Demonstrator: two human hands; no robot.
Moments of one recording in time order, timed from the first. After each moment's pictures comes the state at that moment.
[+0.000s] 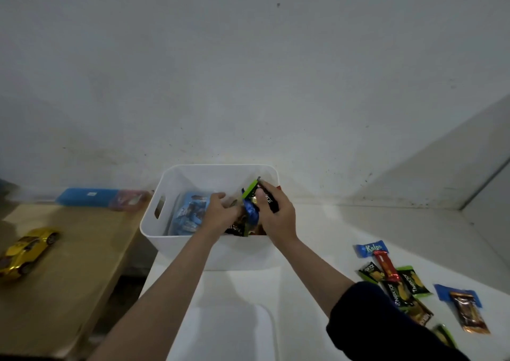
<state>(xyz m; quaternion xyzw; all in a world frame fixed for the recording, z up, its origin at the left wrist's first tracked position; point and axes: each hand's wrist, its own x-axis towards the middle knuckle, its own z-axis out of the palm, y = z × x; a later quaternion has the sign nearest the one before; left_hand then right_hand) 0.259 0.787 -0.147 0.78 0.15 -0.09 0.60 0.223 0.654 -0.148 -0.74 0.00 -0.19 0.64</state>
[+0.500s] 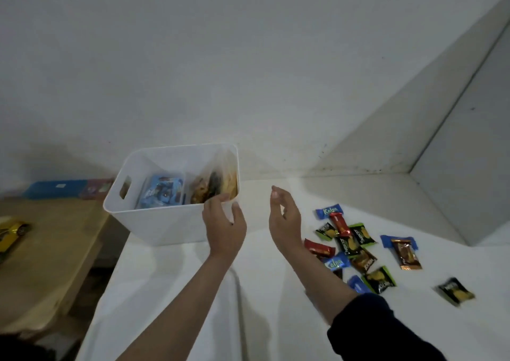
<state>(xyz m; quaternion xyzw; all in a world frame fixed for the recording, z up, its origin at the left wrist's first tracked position) 0.132 0.686 -0.166 0.83 0.03 0.22 0.51 0.121 0.568 -0.167 -0.73 0.11 -0.19 0.65</state>
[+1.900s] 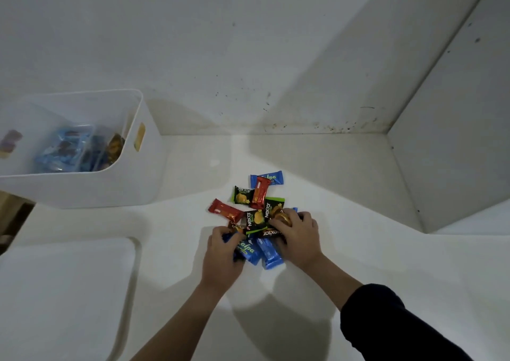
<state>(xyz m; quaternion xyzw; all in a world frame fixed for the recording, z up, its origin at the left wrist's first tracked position) 0.061 0.496 -0.326 0.96 -0.07 0.00 0.26 0.081 0.291 -0.325 -0.98 -0.08 -0.06 0.17</state>
